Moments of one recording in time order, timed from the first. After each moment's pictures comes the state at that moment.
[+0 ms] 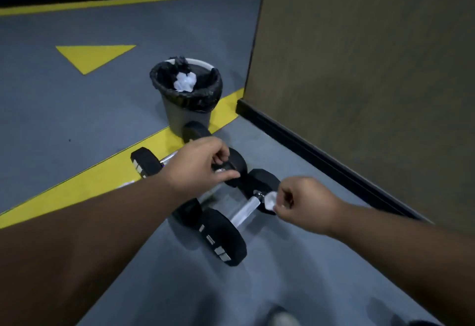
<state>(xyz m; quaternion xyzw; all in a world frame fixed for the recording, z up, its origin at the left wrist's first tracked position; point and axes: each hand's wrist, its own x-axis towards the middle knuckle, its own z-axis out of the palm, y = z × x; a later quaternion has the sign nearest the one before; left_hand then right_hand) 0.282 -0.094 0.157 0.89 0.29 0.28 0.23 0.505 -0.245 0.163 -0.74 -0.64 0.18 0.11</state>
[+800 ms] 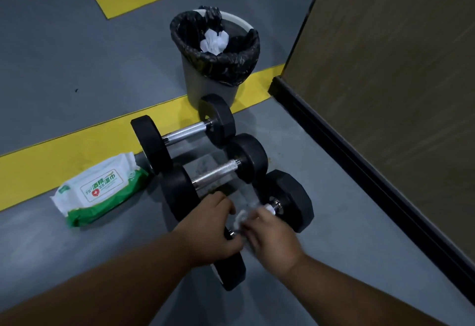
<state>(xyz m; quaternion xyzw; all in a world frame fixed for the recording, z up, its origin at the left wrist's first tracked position) 0.306 -0.125 -0.012 0.85 0.43 0.12 0.29 0.497 -0.188 -0.047 -0.62 -0.73 0.19 0.19</state>
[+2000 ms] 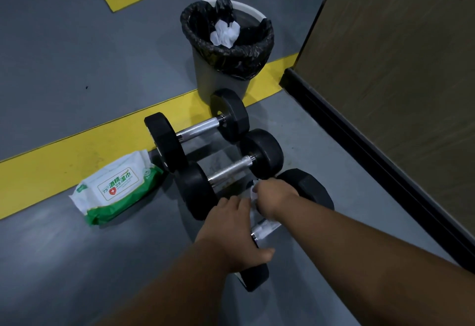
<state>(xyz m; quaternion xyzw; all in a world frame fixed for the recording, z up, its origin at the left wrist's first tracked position) 0.318 -0.138 -0.002 0.84 0.48 -0.02 0.26 0.476 -0.082 -0.019 -0.69 -0.65 0.23 -0.21</state>
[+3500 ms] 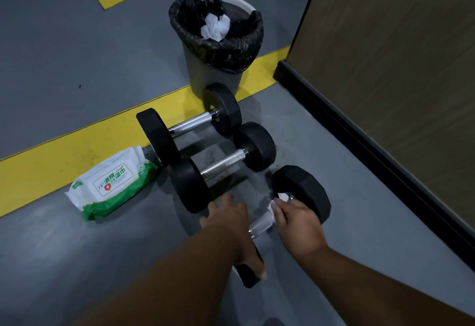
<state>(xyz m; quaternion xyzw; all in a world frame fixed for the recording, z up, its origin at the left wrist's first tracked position) 0.339 -0.139 0.037 0.75 0.51 -0.27 0.32 0.519 -0.194 -0.061 -0.76 -0.60 0.12 0.22</state>
